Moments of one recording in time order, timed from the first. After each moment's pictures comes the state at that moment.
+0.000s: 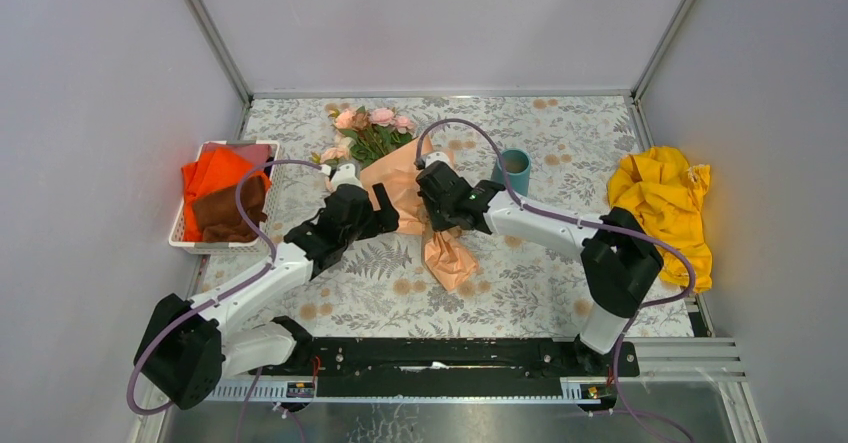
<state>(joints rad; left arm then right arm) -0.58 1.13 0.64 -0.17 -0.22 -0.69 0.88 1.75 1.25 -0.45 0.22 0.39</state>
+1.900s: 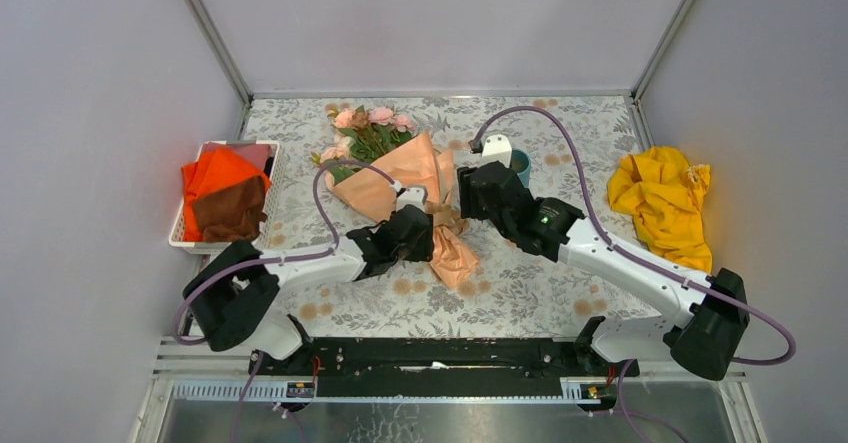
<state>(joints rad) -0.87 1.49 0.72 -0.03 -0.24 -0.64 0.88 1.27 1.09 -0.42 0.49 0.38</state>
